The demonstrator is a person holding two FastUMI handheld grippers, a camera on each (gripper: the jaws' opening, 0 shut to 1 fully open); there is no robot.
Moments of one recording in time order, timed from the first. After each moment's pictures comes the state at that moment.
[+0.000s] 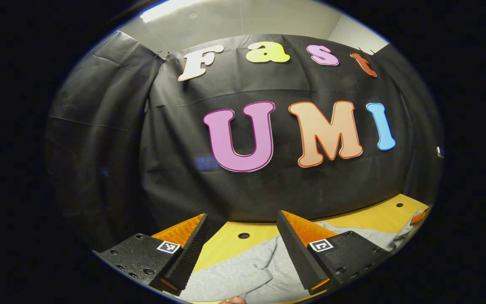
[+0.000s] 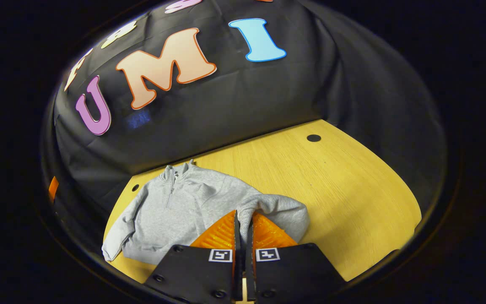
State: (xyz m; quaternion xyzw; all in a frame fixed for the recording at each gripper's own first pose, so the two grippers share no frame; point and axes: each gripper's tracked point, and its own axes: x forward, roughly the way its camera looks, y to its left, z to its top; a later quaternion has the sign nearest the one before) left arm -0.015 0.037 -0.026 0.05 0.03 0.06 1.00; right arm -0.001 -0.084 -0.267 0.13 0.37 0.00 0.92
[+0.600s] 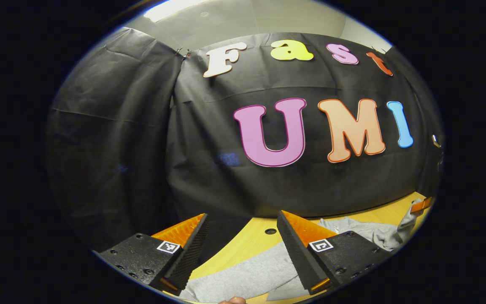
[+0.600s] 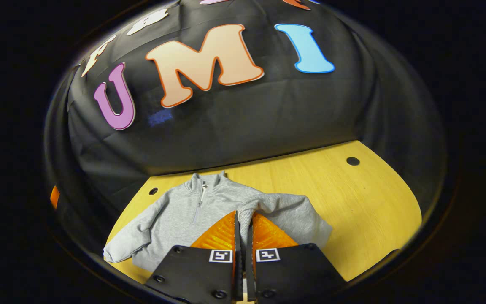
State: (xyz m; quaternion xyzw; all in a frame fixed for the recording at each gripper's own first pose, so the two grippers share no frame) left arm -0.040 0.115 -0.032 0.05 0.04 0.12 0.99; right arm 0.059 0.017 -0.240 0.10 0.34 0.07 0.93
